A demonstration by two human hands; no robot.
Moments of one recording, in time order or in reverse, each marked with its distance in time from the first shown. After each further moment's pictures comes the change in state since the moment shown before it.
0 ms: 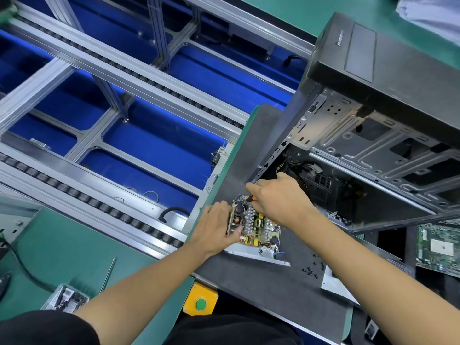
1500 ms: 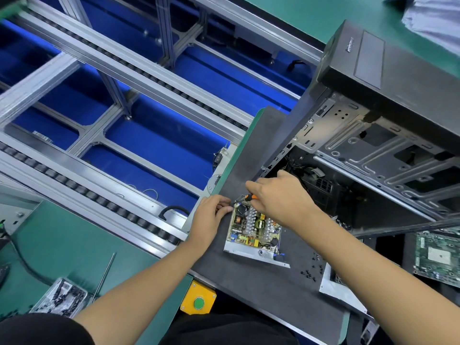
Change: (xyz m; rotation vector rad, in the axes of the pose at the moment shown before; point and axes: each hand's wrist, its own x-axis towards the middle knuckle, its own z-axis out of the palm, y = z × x) left_hand 0.010 0.000 -0.014 -0.473 0.139 -0.387; right_hand 0.005 -0.002 -0.019 0.009 -0.006 -0.026
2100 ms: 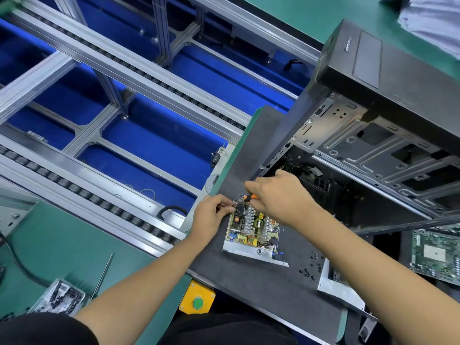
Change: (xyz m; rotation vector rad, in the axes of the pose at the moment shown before) left_hand 0.008 -0.003 0.004 -0.014 -0.050 -0.003; right_hand 0.000 0.002 -0.005 0.022 0.004 -0.001
